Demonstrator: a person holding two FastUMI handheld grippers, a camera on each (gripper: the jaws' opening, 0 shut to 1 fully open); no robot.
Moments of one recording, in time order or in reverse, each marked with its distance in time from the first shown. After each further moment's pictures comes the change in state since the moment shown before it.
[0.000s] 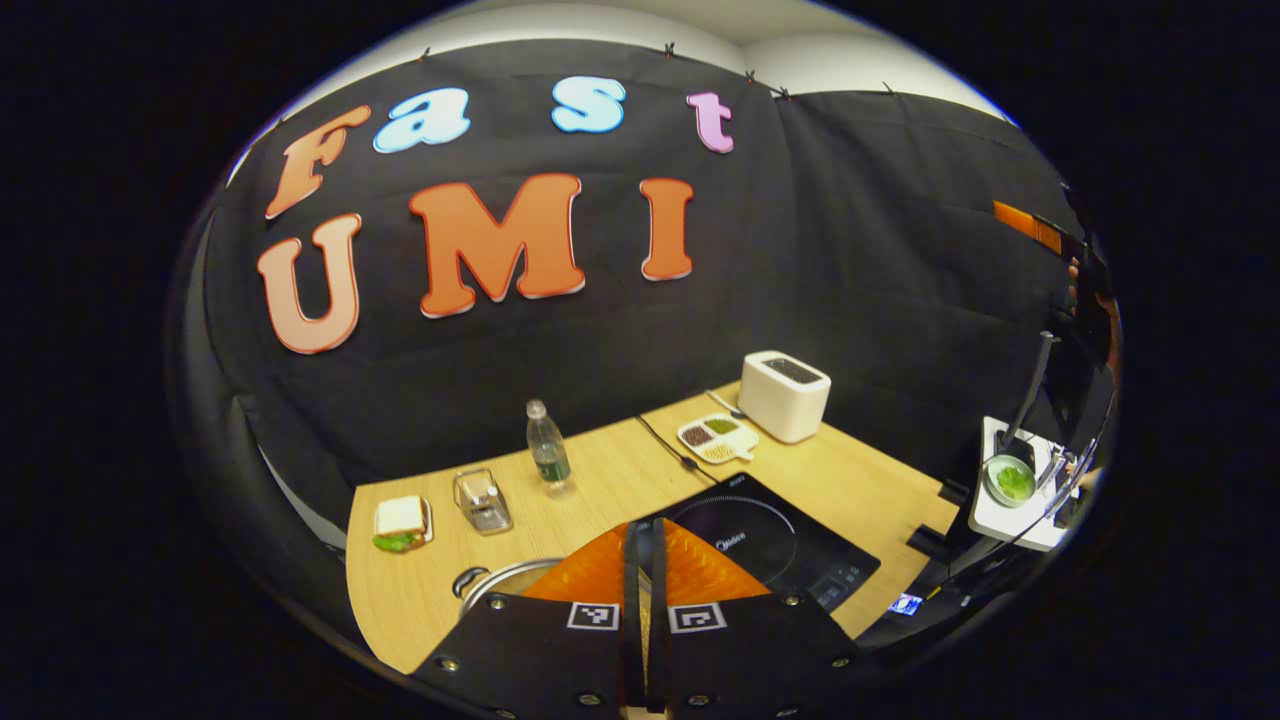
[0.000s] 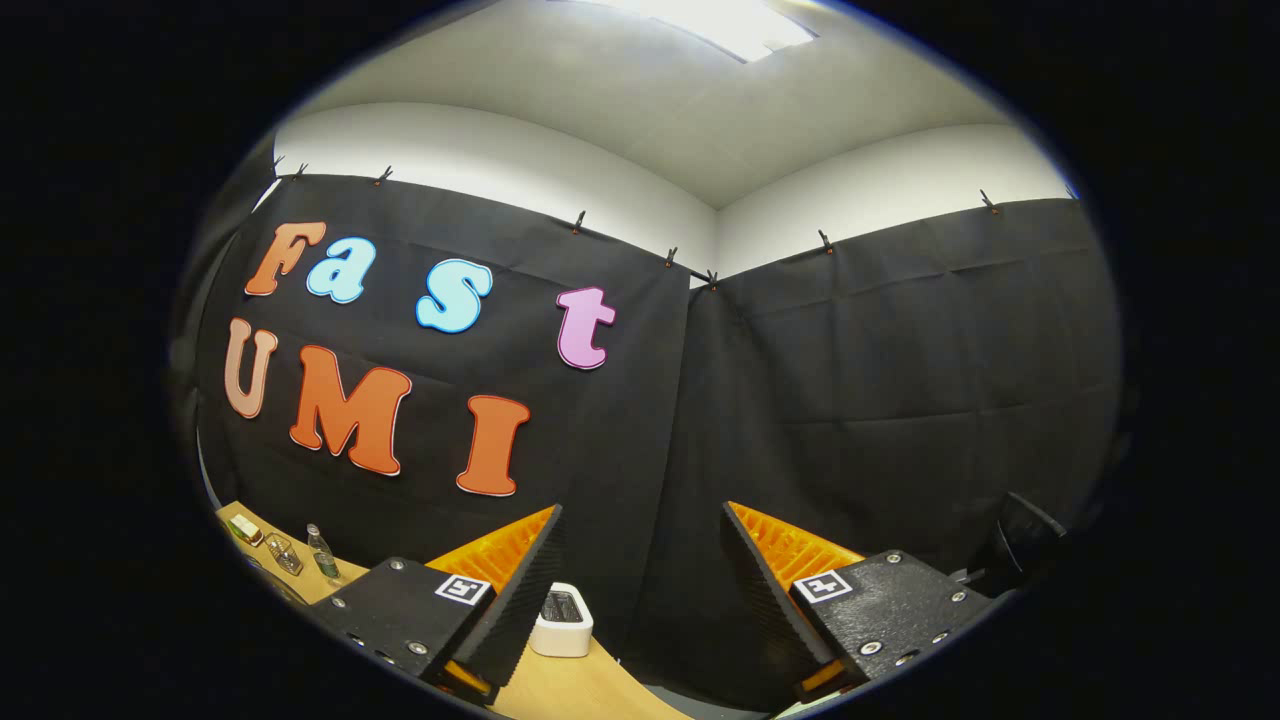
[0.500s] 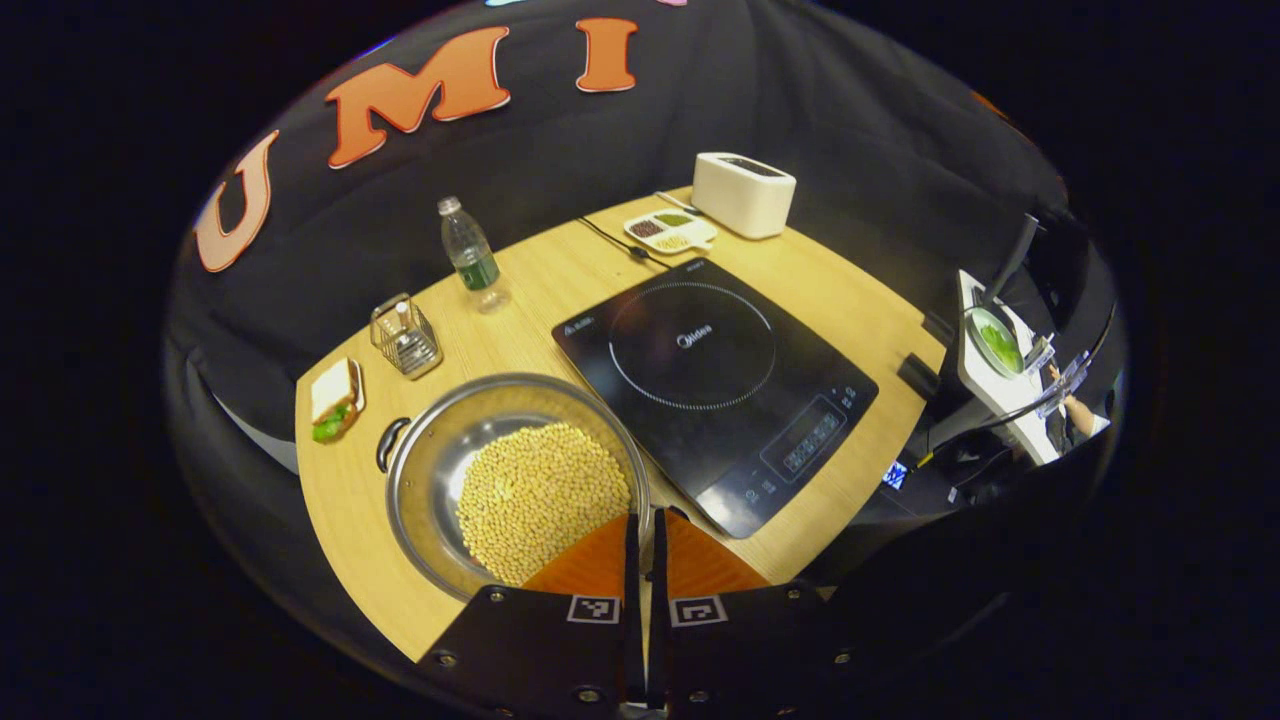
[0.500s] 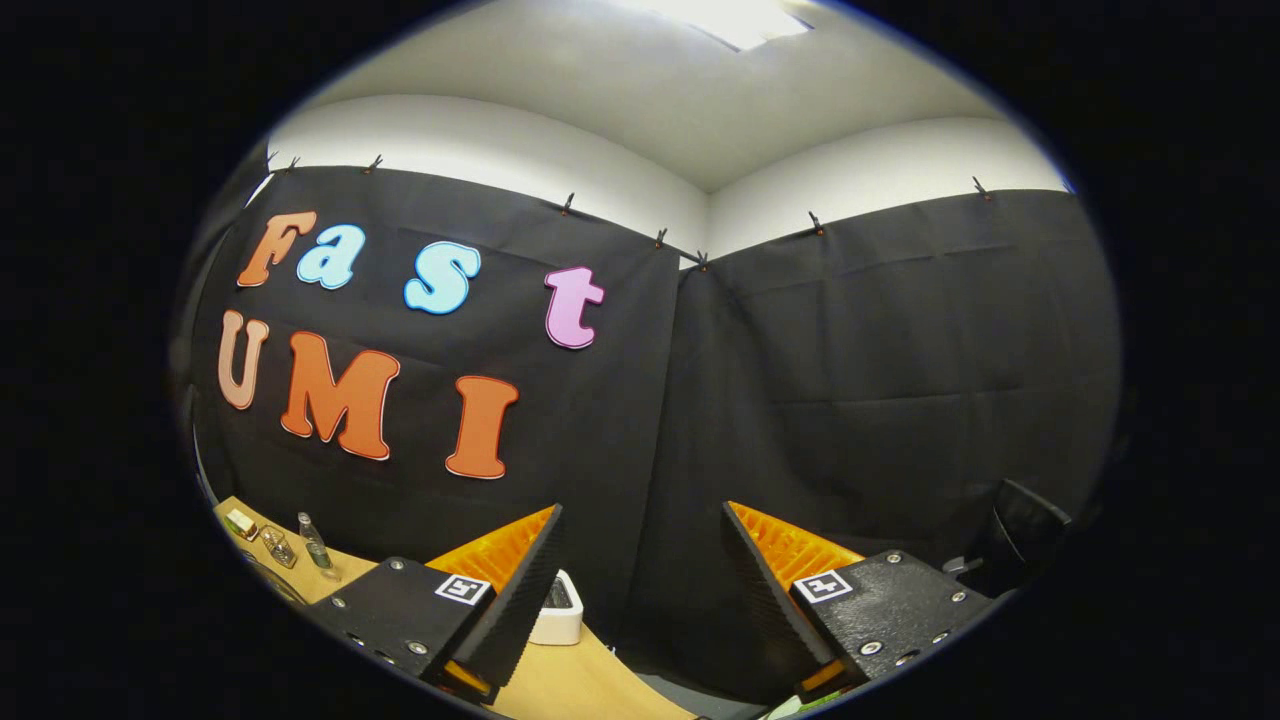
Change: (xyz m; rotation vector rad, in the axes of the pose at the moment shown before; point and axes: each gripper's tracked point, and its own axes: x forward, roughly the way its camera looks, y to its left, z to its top) left arm 0.001 -0.031 -0.167 0.094 0.510 -0.136; right arm -0.001 -0.021 -0.028 0.010 0.055 -0.031
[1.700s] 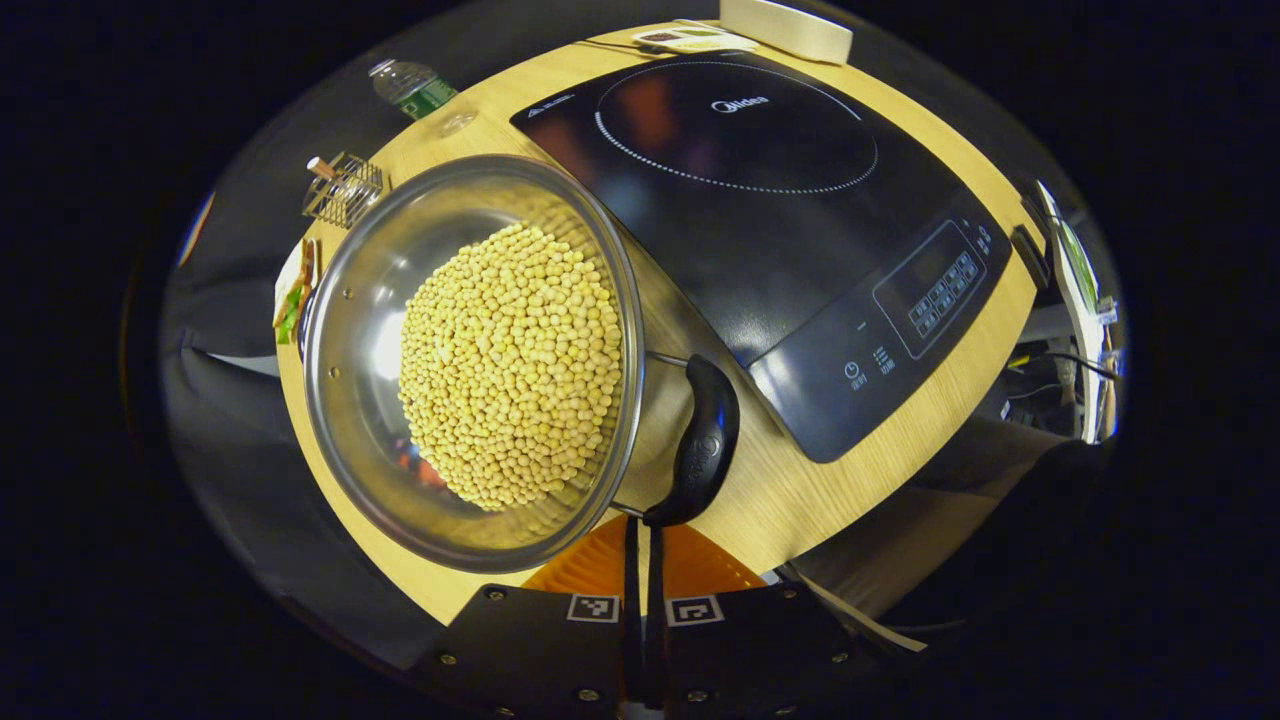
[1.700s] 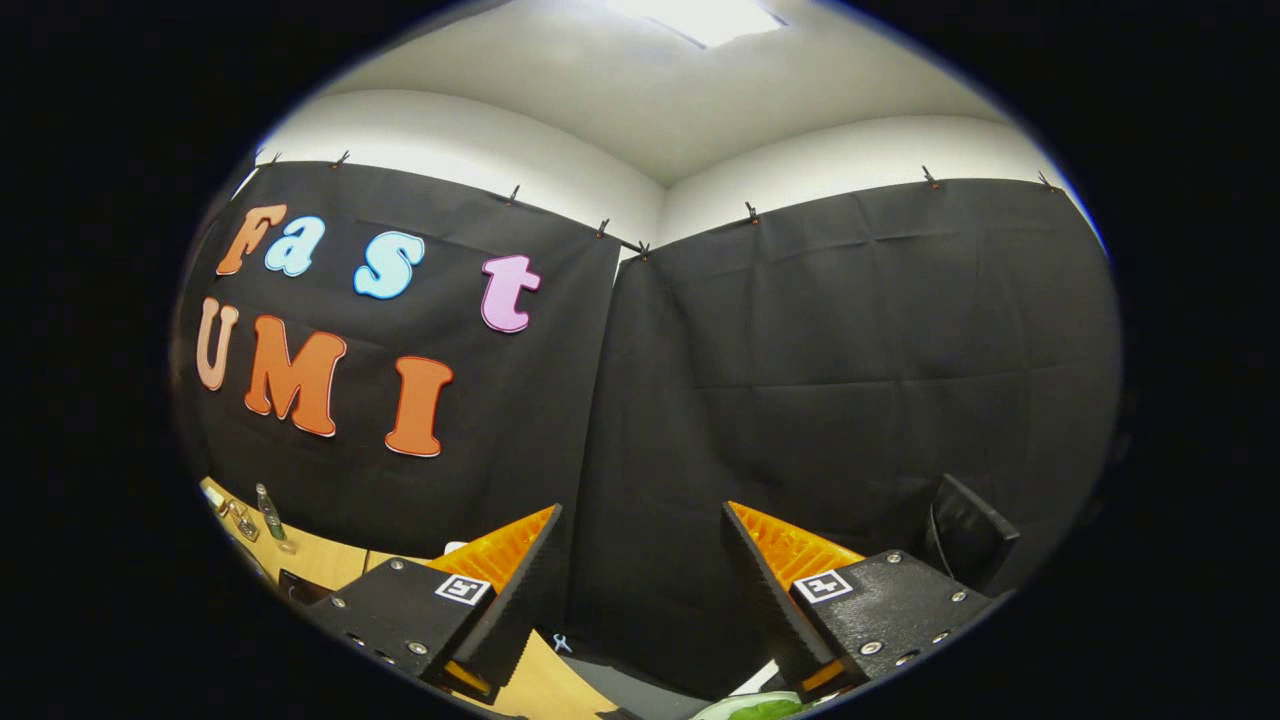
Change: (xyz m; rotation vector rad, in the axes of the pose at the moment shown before) left arm 0.077 -0.002 -0.094 -0.052 0.519 0.126; right arm -0.022 -0.124 -0.029 -0.020 0.021 -0.106
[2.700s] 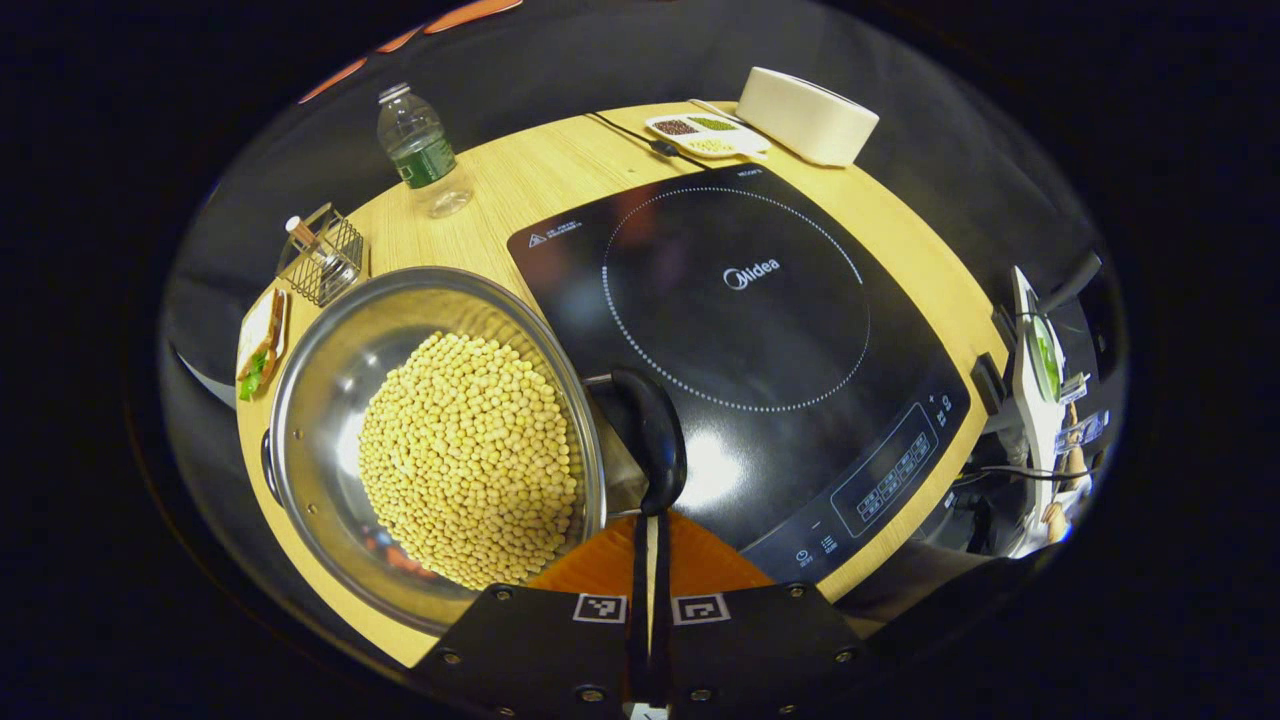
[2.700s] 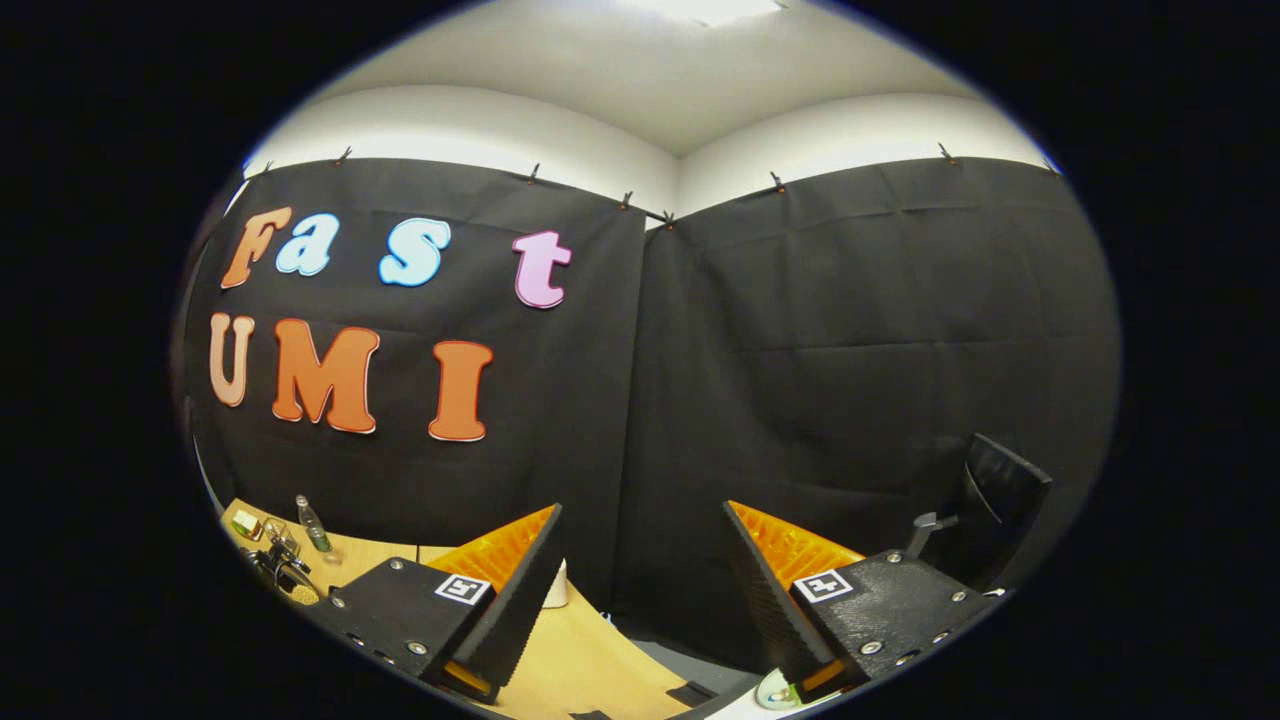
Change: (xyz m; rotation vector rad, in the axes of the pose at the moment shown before) left arm -0.015 0.003 0.115 -0.091 -0.298 -0.187; right arm -0.042 0.105 -0.002 0.024 0.110 0.066
